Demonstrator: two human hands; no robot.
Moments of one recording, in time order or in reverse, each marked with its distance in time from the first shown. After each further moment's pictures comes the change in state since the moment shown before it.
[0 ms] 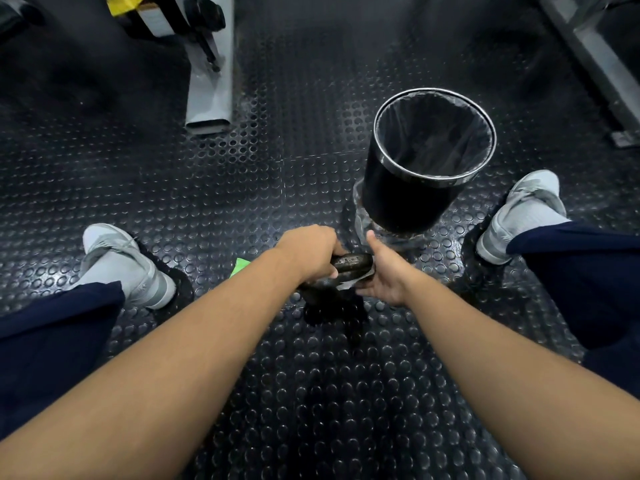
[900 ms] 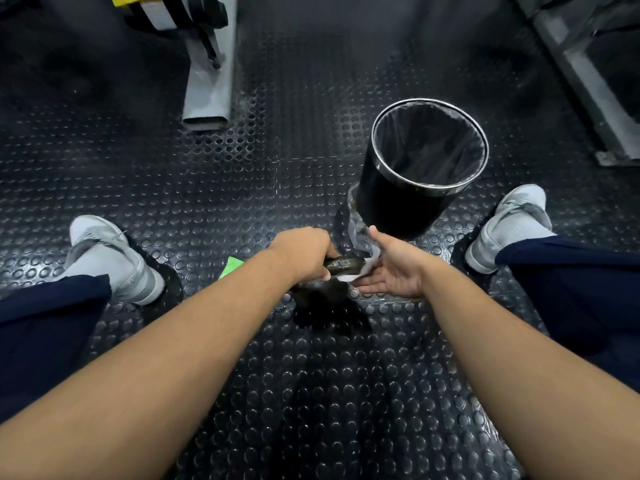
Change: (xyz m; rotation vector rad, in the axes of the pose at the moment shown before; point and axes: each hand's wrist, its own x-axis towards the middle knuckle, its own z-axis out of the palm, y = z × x) left_hand 0.002 -0.004 0.005 -0.013 0.015 -0.015; right_hand -0.013 -0.028 -0.037 -0.042 -0.095 0.033
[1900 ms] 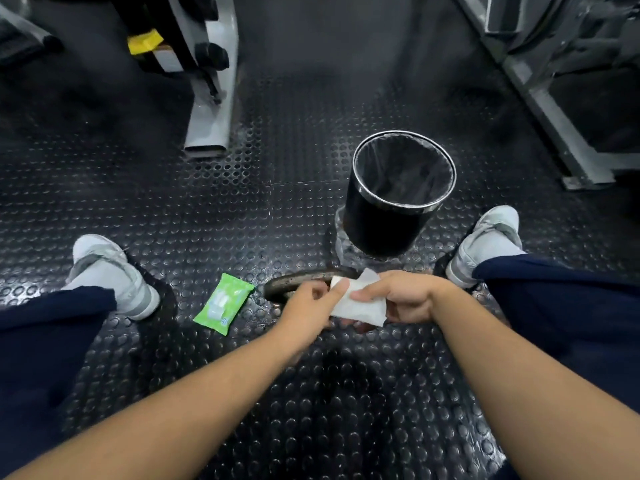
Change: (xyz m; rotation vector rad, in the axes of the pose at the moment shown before) left_hand -0.065 0.068 0.061 -1.357 0.156 -0.316; right_hand -0.083 0.007 -0.009 -0.232 -0.332 0.003
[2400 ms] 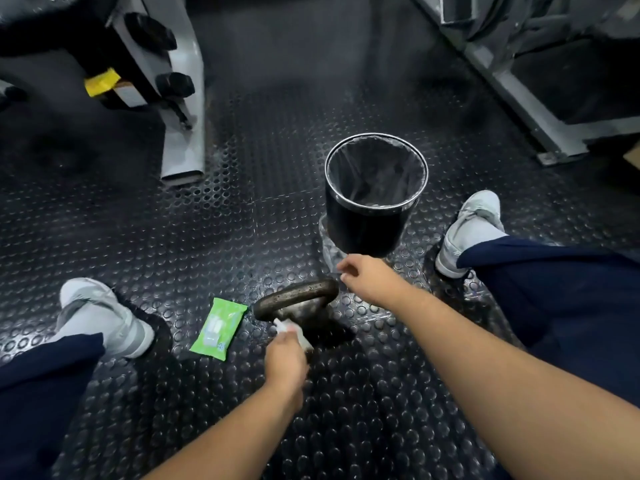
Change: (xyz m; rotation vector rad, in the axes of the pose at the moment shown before) left_hand 0.001 -0.046 0.015 -0.318 0.413 -0.296; right_hand 0.034 -0.003 0.000 -0.765 0.742 -0.303
